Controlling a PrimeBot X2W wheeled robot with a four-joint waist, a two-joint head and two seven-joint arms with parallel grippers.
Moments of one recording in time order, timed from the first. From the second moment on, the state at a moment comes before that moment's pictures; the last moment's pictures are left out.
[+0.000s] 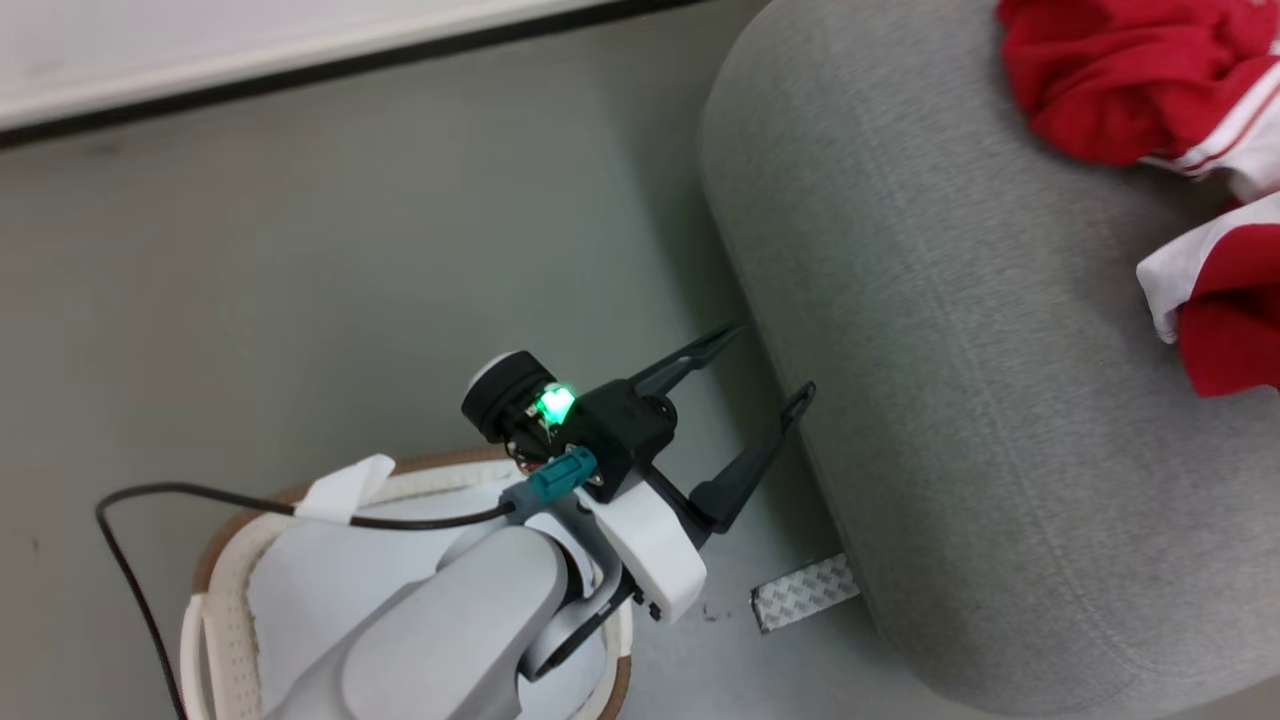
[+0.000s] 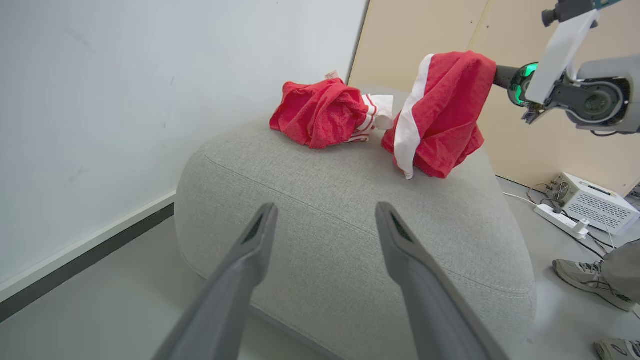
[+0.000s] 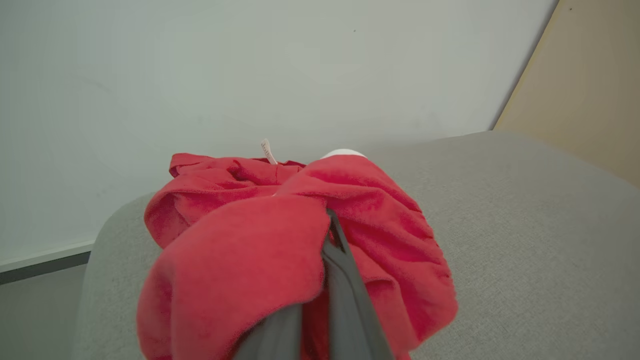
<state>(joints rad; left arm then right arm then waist) -0.70 0.23 -0.84 0.17 -0.38 -0.05 -0.11 -0.67 -0.56 0.17 0.67 0.79 0.13 -0.26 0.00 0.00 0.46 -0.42</state>
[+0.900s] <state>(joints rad) -0.62 0.20 -0.78 0.31 -0.46 -0.03 -0.24 -0.77 -0.72 0.62 0.88 0.89 0.13 -0.05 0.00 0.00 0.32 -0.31</state>
